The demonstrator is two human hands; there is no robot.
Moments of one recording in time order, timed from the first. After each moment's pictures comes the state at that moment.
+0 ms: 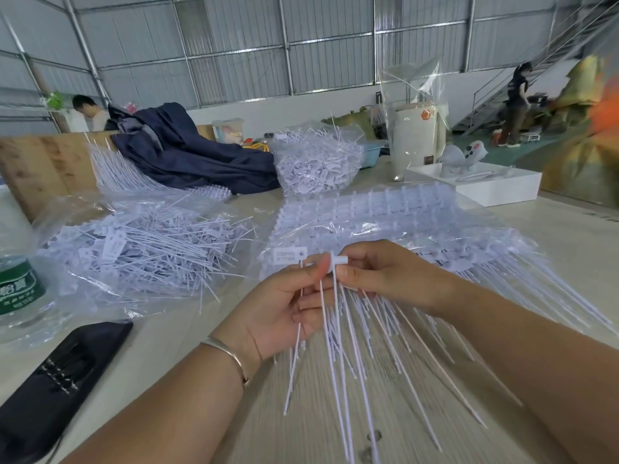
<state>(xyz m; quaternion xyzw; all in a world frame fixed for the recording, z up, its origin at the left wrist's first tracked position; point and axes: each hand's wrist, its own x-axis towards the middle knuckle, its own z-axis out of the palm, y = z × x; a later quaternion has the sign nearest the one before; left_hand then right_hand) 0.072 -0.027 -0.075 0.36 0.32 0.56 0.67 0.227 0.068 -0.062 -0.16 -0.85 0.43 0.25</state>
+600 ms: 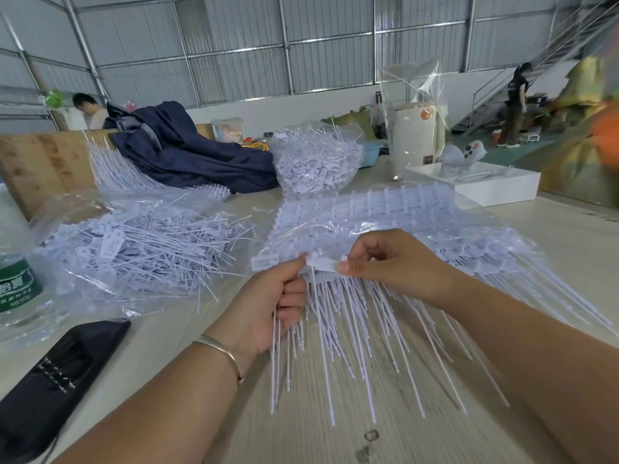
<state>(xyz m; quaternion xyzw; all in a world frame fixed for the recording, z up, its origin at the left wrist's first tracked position) 0.058 -0.019 -0.081 0.24 0.50 0.63 0.54 0.232 0.081 -0.063 -0.23 -0.83 0.39 0.31</state>
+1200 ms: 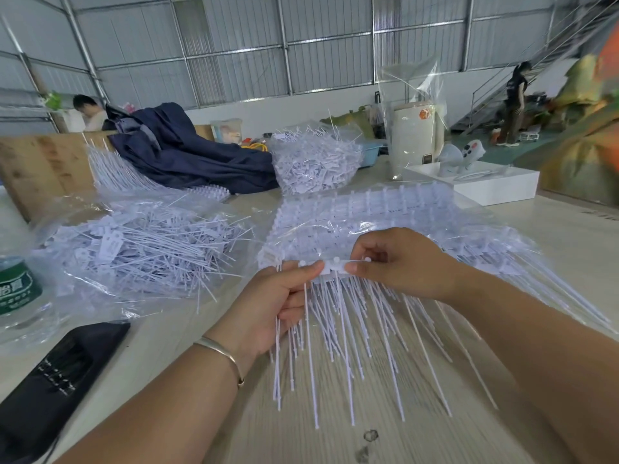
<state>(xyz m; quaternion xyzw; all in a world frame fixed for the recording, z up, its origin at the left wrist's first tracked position) 0.062 -0.021 -0.082 0.34 0.53 0.62 0.48 0.240 0.091 -0.061 -0.25 -0.90 0.23 0.27</state>
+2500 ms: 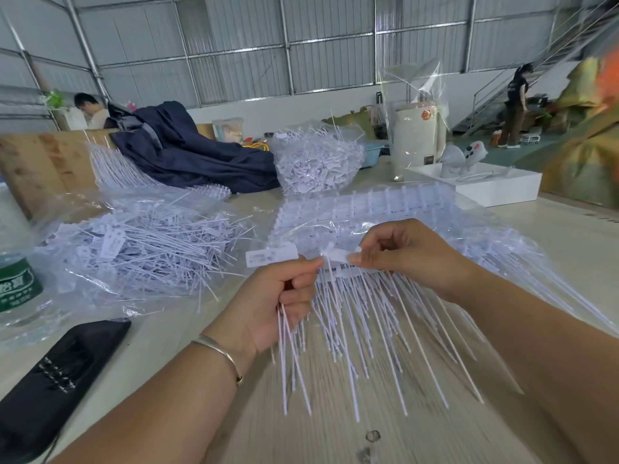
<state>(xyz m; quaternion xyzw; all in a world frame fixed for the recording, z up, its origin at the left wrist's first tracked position) 0.066 -0.029 -0.068 0.32 0.43 0.61 0.58 0.240 0.089 -0.058 -0.20 -0.80 0.46 0.33</state>
